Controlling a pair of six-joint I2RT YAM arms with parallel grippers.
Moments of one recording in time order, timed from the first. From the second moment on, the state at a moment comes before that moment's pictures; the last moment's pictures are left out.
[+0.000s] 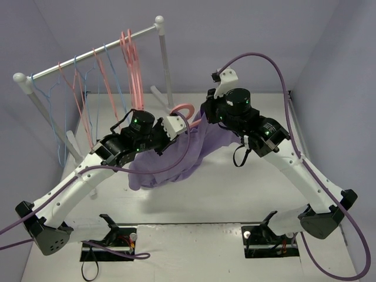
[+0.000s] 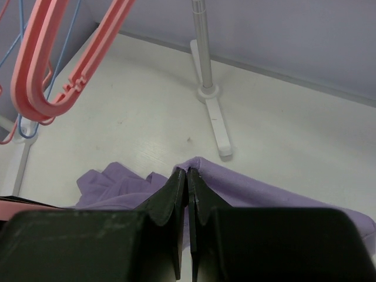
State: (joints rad) left arm -0.74 1.21 1.34 -0.65 0.15 0.34; right arm 0.75 1.35 1.58 -0.50 0.24 0.19
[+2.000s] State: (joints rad) left arm -0.57 1.11 1.29 -0.84 0.47 0.49; right arm 0.60 1.13 1.25 -0.62 -0.42 -0.52
